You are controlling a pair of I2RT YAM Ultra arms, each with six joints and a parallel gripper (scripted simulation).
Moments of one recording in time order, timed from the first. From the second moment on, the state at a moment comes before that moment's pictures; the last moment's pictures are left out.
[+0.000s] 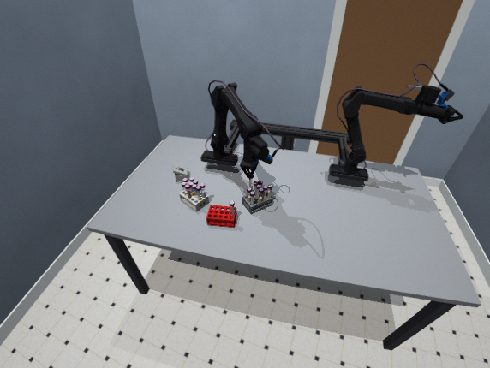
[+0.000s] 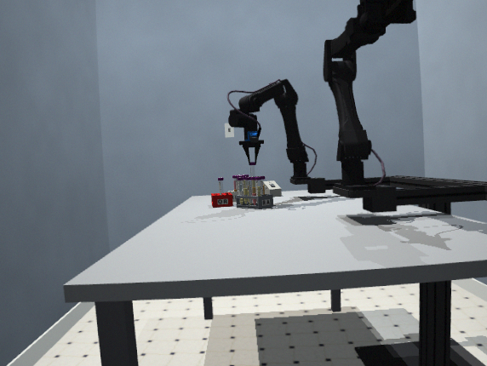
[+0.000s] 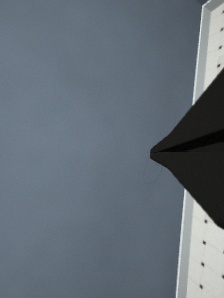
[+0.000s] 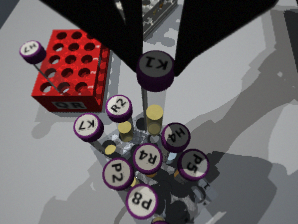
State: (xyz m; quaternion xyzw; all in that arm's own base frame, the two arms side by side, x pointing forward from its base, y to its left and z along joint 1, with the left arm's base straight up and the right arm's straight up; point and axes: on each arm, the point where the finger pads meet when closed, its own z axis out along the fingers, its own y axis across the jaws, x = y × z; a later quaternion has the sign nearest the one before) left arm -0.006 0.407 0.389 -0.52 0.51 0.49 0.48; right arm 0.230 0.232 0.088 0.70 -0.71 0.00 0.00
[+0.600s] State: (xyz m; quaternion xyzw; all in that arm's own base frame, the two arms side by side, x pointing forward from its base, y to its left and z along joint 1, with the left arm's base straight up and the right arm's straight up) left arm -0.006 0.407 0.389 -0.52 0.51 0.49 0.48; right arm 0.229 0.231 0.082 0.70 -0.71 0.00 0.00
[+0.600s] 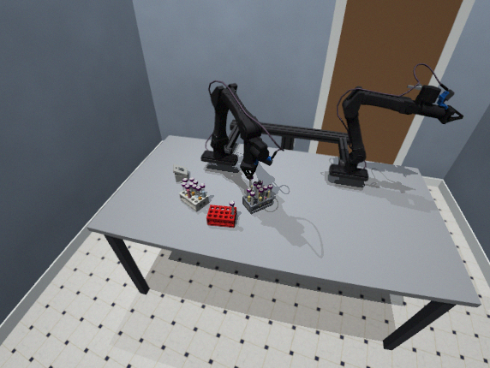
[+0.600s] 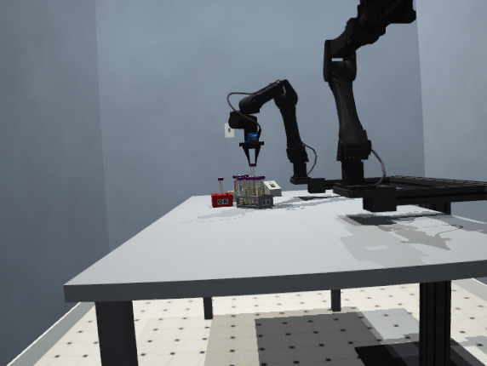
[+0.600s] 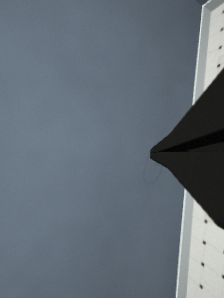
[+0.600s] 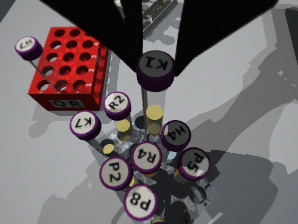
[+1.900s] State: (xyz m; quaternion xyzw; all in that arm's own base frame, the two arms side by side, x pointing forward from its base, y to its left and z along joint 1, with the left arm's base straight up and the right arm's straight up) left arm -0.006 0.407 0.389 -0.52 0.51 0.49 0.48; right arm 0.228 0.231 0.068 0.70 -0.71 0.00 0.01
